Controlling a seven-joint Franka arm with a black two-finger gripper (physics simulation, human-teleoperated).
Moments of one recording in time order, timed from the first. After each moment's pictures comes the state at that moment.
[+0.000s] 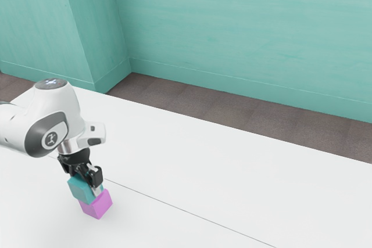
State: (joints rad) arm 0.22 -0.33 -0.19 -2.68 -0.05 2.34 0.14
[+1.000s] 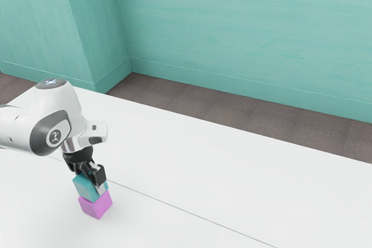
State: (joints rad) arm 0.22 -0.26 -0.16 -2.66 -0.10 2.38 0.23
